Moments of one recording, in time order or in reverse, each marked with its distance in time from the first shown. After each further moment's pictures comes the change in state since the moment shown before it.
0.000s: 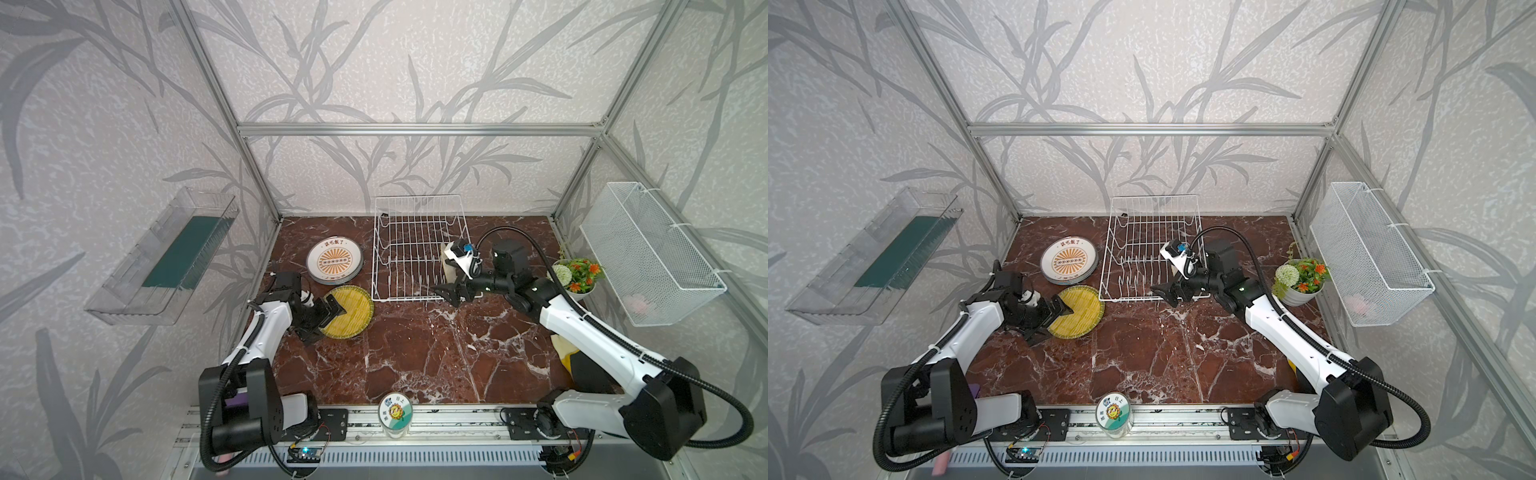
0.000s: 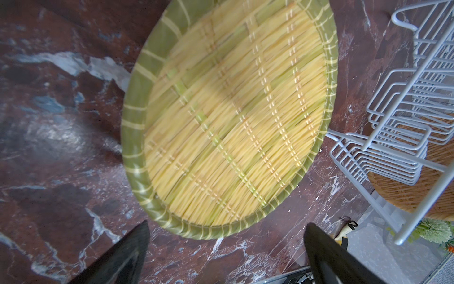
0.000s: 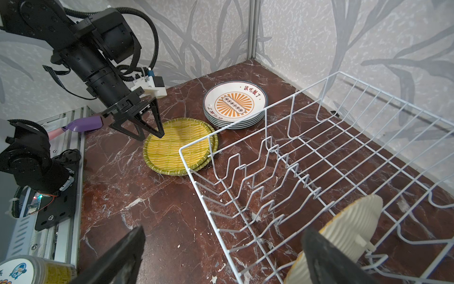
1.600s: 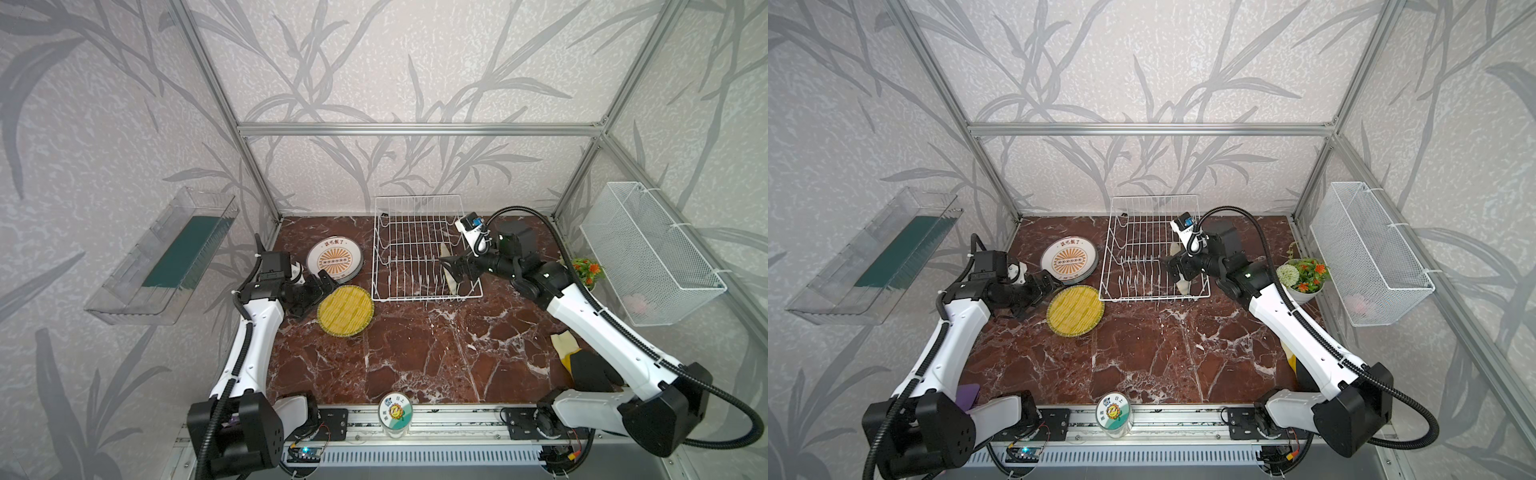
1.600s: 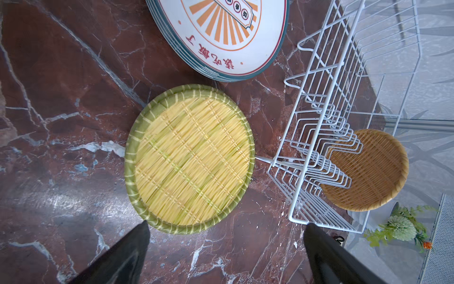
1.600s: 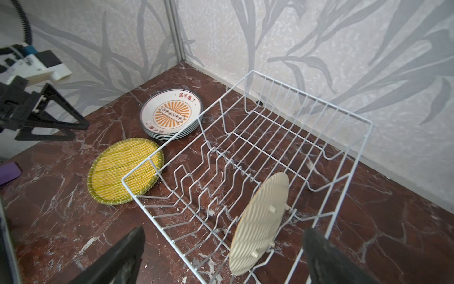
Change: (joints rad) left arm -0.010 -0.117 0.205 -0.039 -0.042 0.011; right arm 0.037 0.047 0.290 -0.262 0.411 0.145
